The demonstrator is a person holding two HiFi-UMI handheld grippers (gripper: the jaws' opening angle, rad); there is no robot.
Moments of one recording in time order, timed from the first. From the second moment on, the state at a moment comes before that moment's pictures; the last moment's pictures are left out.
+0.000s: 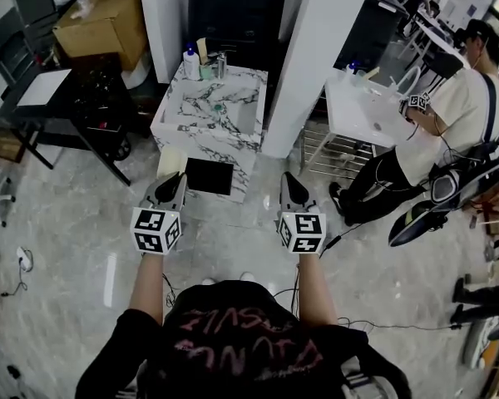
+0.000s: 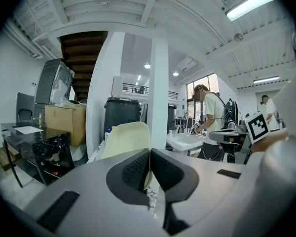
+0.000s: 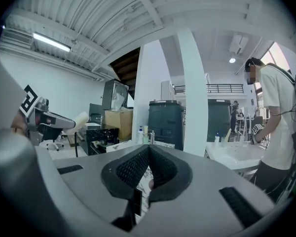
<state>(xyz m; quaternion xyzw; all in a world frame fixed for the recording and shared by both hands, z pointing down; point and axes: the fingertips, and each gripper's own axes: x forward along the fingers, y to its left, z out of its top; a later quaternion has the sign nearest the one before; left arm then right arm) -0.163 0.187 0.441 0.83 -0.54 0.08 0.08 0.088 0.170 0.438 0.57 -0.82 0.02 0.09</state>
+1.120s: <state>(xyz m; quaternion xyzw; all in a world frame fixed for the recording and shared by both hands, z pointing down) -0.192 0.138 0.454 0.85 -0.52 0.10 0.06 0.052 0.112 0.446 0.59 -0.81 0.02 0.08</state>
